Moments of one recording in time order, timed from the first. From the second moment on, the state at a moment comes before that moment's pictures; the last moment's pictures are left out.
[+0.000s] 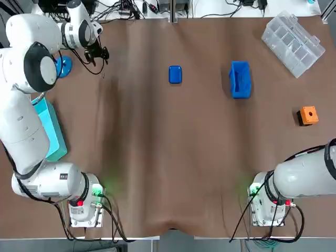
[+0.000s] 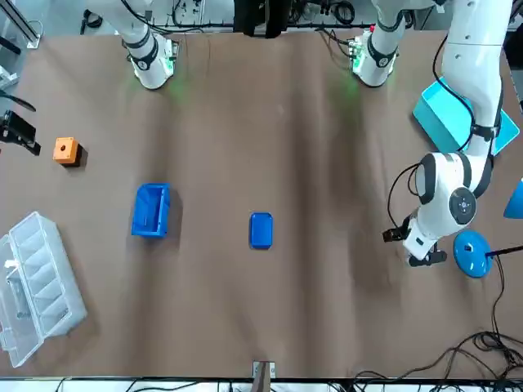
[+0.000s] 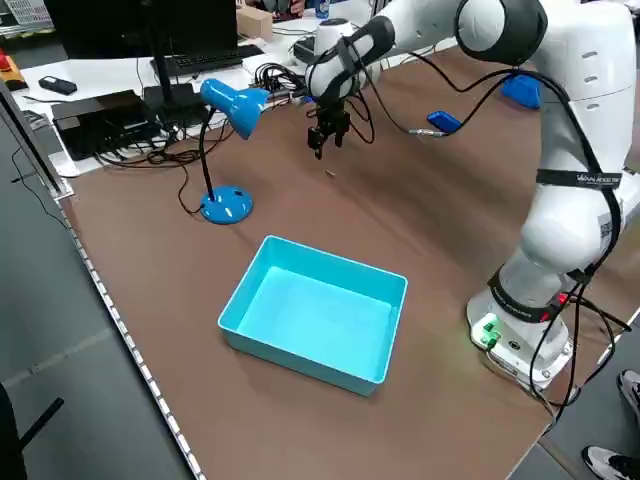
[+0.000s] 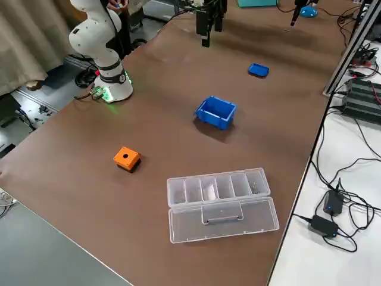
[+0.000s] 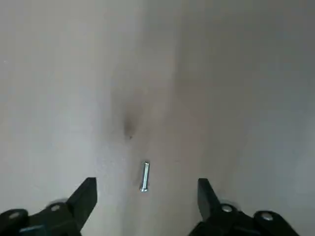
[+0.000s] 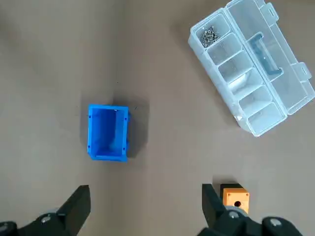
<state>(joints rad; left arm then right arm) -0.01 0.55 -0.03 -1.83 -0.01 2.33 -0.14 0.04 0.05 -0.13 -1.45 0.00 1.53 -0.13</state>
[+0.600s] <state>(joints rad) -0.01 0.60 -0.03 -1.84 0.00 2.33 -0.14 0.05 0.05 -0.12 -1.45 0.01 1.53 -0.08</state>
